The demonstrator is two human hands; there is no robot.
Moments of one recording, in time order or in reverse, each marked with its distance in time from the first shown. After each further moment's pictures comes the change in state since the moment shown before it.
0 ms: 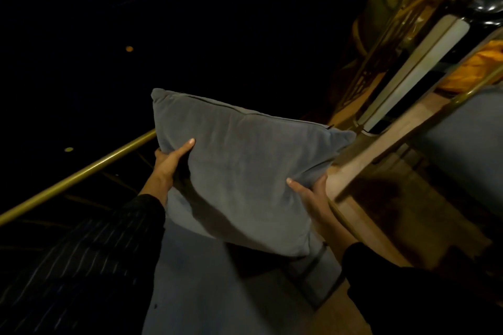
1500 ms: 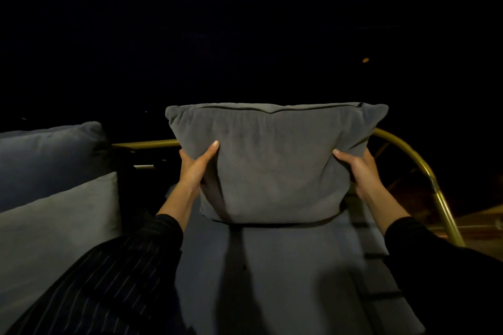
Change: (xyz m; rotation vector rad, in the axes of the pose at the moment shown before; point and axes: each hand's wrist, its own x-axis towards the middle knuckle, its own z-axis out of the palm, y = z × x) left_hand -0.084 -0.039 -0.303 -0.283 0.405 0.244; right_hand -0.026 -0.069 0.249 -0.040 -0.475 -0.087
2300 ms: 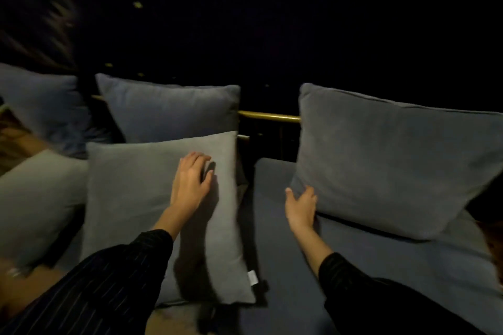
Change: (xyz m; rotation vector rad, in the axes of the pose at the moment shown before) left_hand -0.123 -0.010 -0.279 1.157 0.254 0.396; right_hand -0.219 0.113 0.271 -0.519 -0.148 0.162
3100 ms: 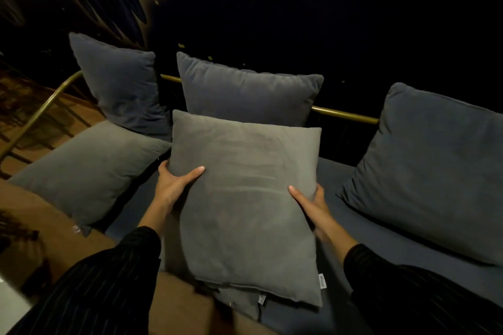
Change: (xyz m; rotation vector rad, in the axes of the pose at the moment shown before) left_hand -0.054 -0.183 -0.084 -0.749 0.090 -0.821; right_hand -0.057 -0.003 0.101 0.271 -0.492 -0.013
